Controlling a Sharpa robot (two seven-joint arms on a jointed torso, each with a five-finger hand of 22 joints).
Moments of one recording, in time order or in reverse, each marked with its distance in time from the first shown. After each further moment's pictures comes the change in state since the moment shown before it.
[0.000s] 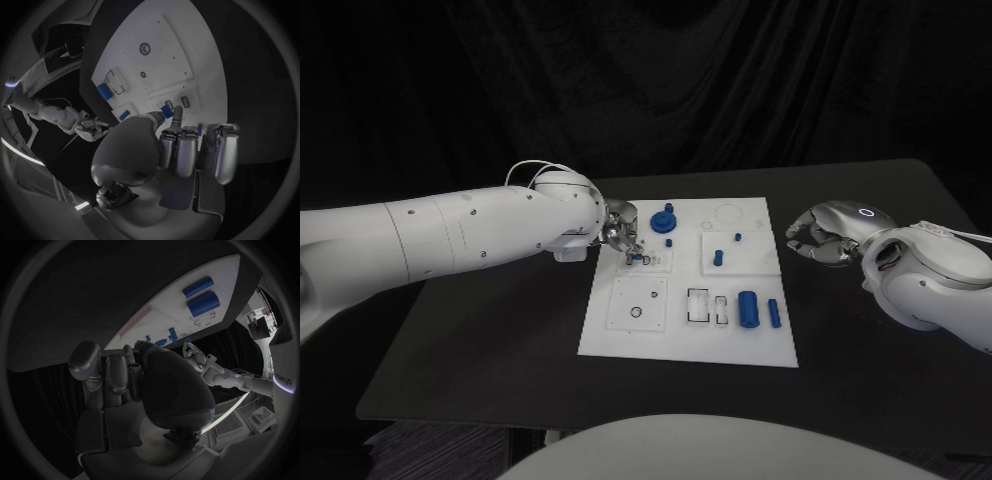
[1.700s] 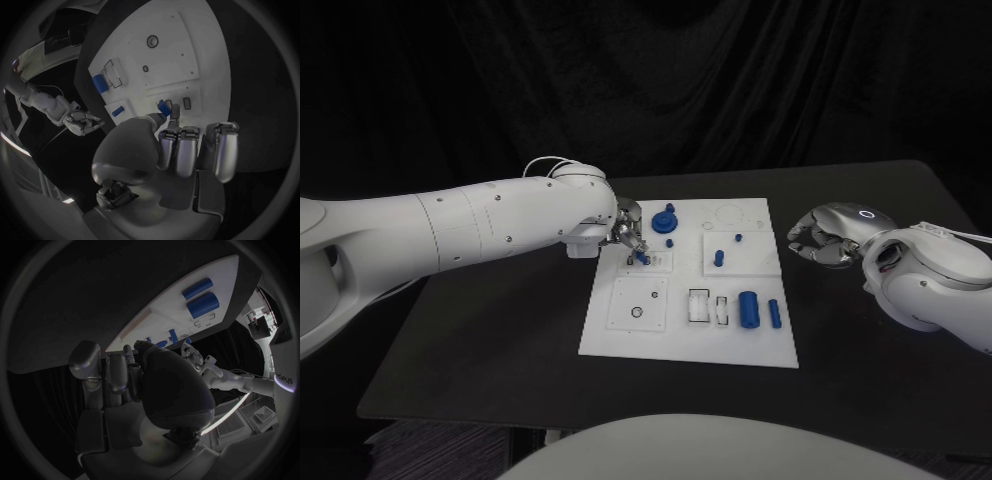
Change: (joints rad) left arm 0.003 0.070 0.000 -0.079 0.112 0.019 -0.113; left_hand -0.007 -0.035 0.004 -0.076 0.043 0.033 -0.043 -0.040 0.041 0.000 0.000 -0.008 0.002 0.000 0.000 0.000 0.000 0.000 0.000 0.000 -0.023 0.000; right arm 0.000 0.012 0.000 -0.011 0.009 0.019 -0.001; right_hand 0.008 0.001 0.003 -0.003 0.000 0.000 0.000 0.000 0.000 -0.004 0.004 -0.004 0.000 0.000 0.000 -0.012 -0.006 0.000 0.000 0.000 -0.017 0.000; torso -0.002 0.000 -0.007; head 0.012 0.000
